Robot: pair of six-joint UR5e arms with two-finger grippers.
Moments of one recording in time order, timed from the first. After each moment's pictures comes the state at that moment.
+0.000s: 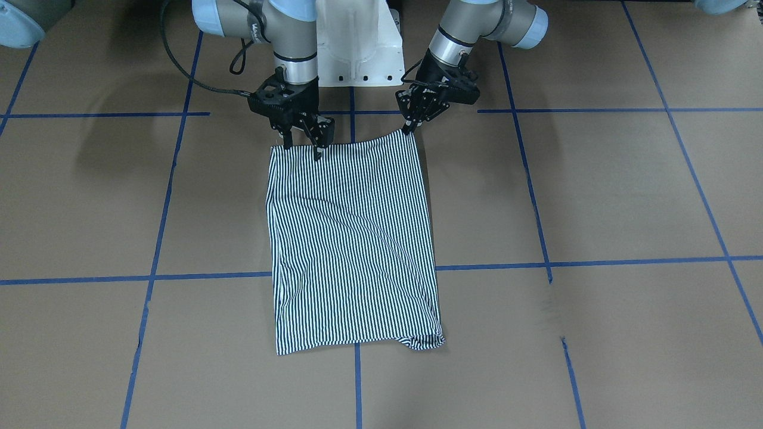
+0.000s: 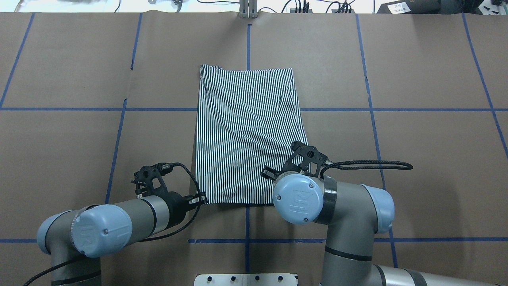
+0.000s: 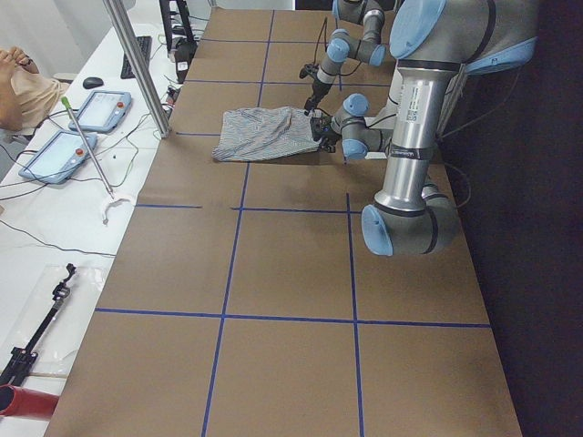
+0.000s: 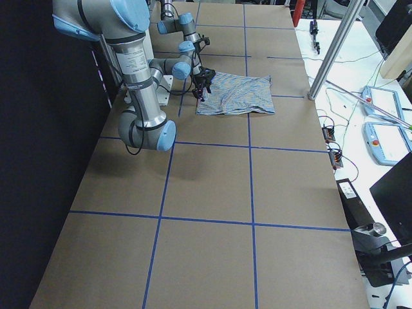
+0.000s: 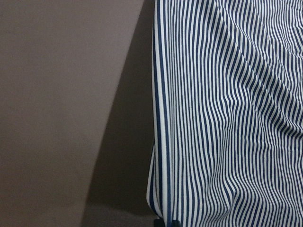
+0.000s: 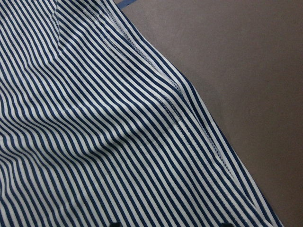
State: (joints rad) left arm -0.22 -1.84 -1.93 -2.14 -1.45 -1.69; right arm 0.27 -1.03 1.84 -1.64 1.43 1.89
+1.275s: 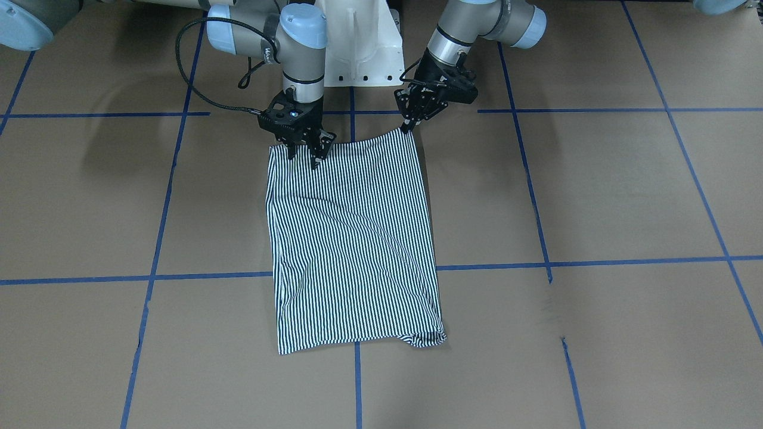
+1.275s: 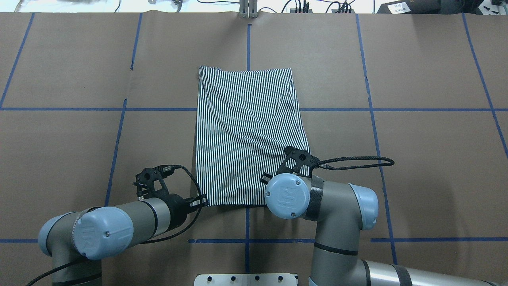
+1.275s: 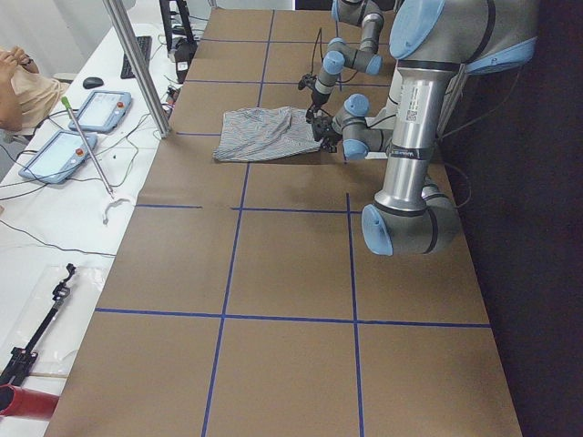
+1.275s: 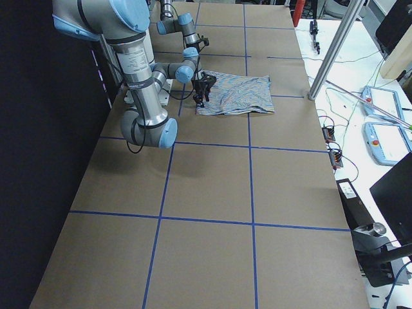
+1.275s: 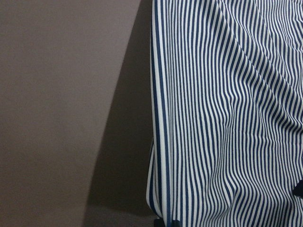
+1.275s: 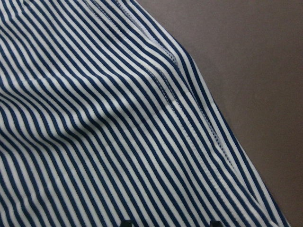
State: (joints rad) left arm -0.21 -1.84 -1.93 -2.14 -1.45 -1.69; right arm 0.27 -1.01 1.76 -1.64 1.48 1.85
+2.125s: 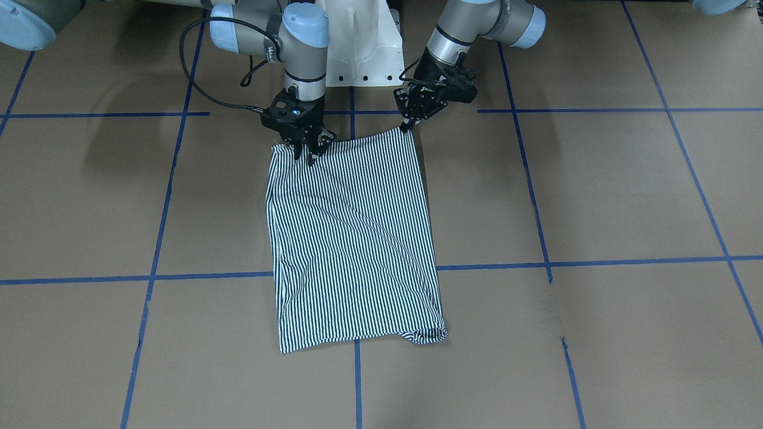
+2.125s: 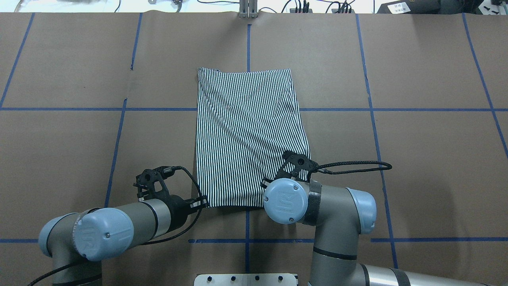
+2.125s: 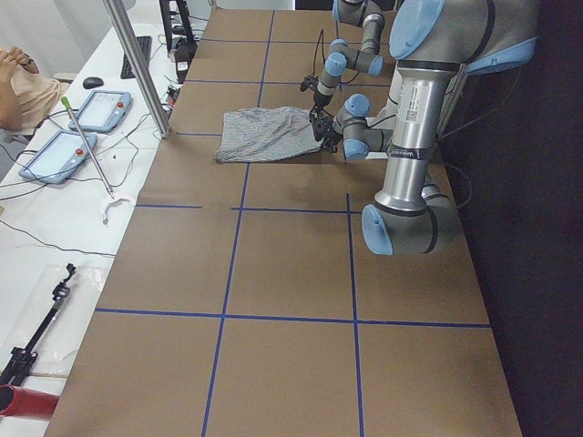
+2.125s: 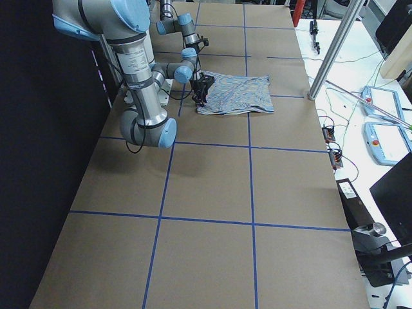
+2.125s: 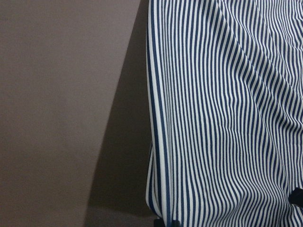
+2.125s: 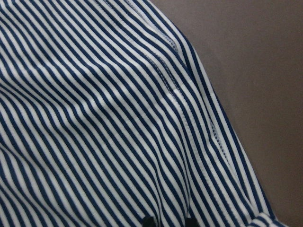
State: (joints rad) left arm -0.21 -1.84 -1.93 -2.14 -1.45 -1.70; right arm 0.25 -1.01 1.76 -1.65 1.48 1.86
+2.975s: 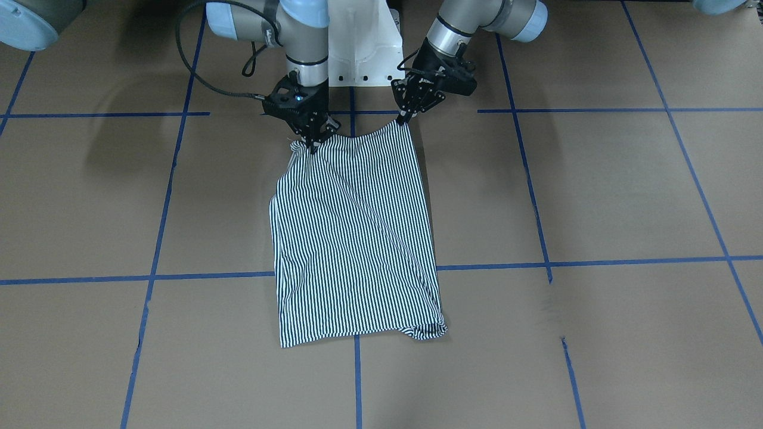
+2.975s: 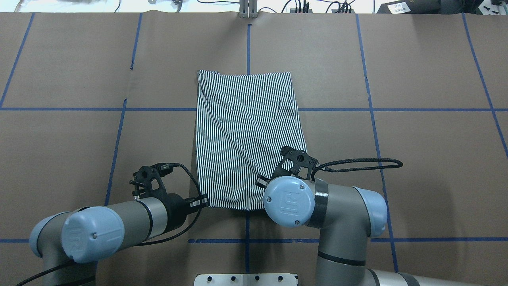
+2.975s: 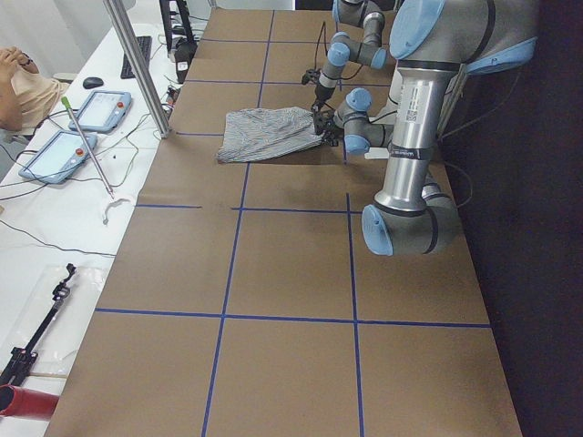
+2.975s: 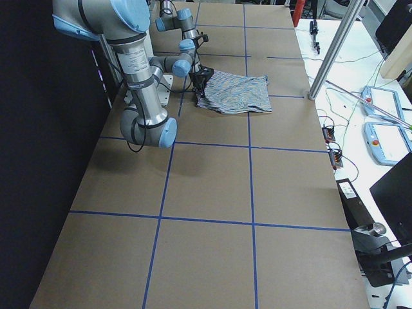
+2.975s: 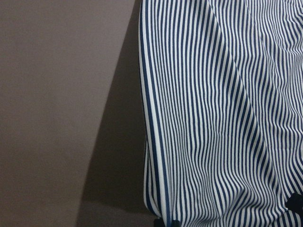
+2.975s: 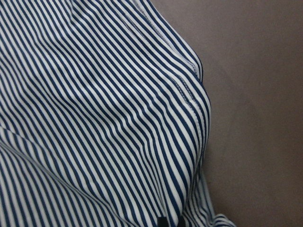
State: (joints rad) left arm -0.22 -1.83 -2.01 -2.11 -1.46 -1.68; right arm 0.26 -1.00 1.89 -1.69 1.48 1.86
